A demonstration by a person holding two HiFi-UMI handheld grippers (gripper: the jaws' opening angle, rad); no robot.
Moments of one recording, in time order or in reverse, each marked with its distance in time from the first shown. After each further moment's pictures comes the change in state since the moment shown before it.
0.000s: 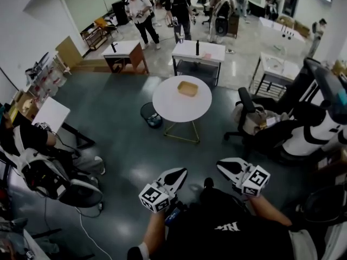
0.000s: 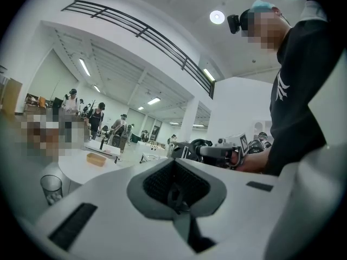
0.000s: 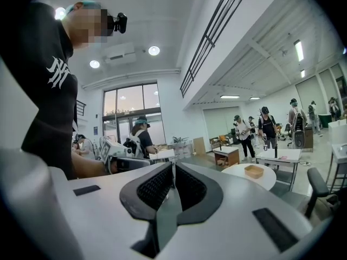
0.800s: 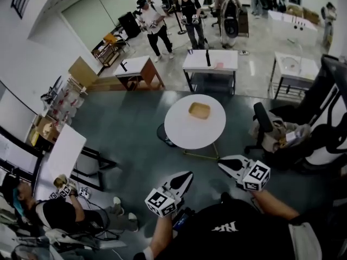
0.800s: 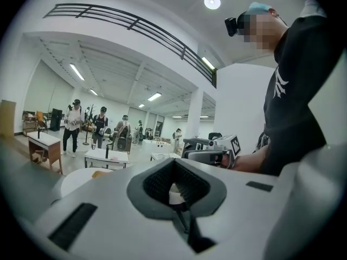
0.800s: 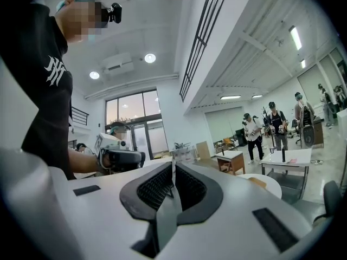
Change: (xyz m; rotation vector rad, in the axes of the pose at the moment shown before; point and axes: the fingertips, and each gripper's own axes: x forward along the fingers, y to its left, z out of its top) left arm 0.112 0.099 0.086 0.089 0.093 0.062; right arm 0.080 -0.163 0.049 0.037 -0.061 0.072
